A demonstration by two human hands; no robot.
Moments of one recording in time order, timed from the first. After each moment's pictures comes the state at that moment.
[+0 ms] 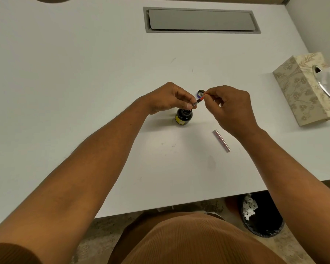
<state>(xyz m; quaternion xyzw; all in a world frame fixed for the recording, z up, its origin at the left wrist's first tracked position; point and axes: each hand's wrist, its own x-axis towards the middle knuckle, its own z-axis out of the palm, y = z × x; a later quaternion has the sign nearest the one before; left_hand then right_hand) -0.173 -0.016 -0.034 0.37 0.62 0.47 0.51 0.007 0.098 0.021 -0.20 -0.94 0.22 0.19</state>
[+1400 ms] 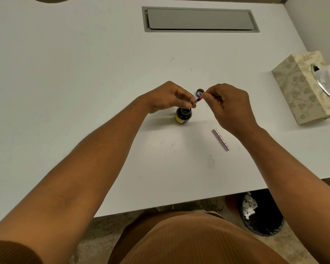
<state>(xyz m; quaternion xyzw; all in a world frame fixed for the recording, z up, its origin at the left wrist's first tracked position) -0.172 -0.014 -0.035 0.36 0.62 0.47 0.51 0.010 0.103 0.016 -0.19 -0.94 0.22 0.19</state>
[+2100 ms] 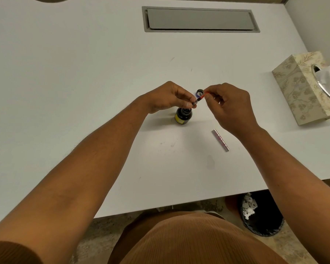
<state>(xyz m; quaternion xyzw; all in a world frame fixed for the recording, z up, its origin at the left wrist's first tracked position) -0.173 -0.012 -0.035 0.36 0.62 0.47 0.51 0.010 0.107 0.017 -0.18 -0.94 0.21 0.20</state>
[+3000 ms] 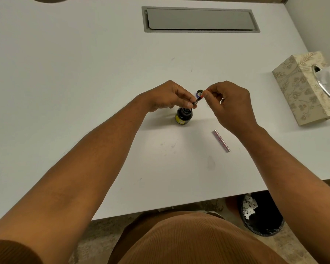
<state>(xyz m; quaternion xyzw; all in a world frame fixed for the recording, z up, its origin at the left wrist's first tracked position) -0.176 -0.012 -0.024 0.36 0.66 0.41 0.51 0.003 0.104 0.019 -0.20 -0.93 0.22 0.21</state>
